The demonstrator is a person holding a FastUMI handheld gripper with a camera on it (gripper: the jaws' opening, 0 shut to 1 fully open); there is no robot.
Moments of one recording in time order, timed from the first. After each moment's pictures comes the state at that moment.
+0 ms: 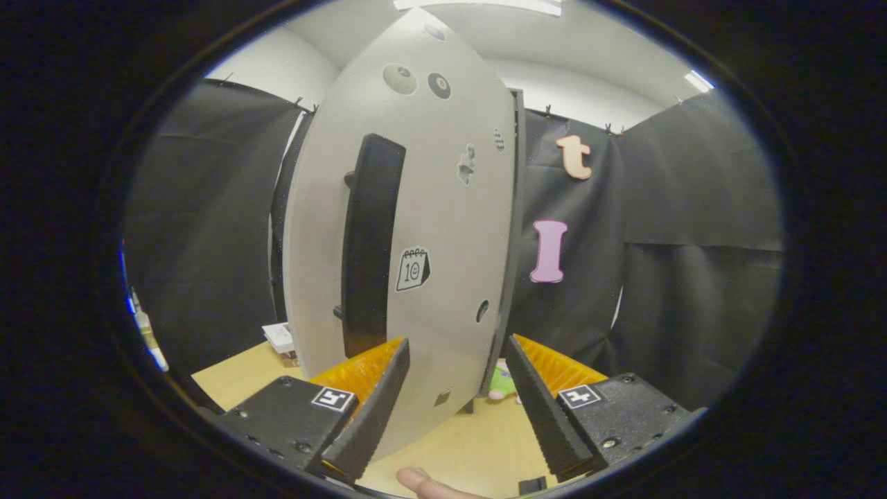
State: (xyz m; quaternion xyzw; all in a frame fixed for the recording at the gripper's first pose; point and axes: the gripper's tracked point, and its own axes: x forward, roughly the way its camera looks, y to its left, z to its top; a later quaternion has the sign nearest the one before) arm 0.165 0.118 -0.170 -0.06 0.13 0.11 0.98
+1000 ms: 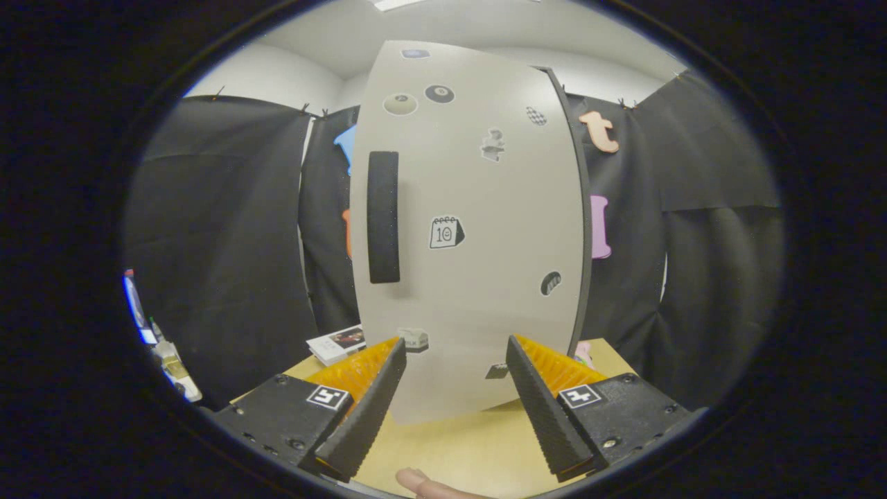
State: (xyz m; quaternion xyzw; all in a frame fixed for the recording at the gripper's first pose) arm 0.151 0.193 -0.203 0.01 0.14 0.13 0.98
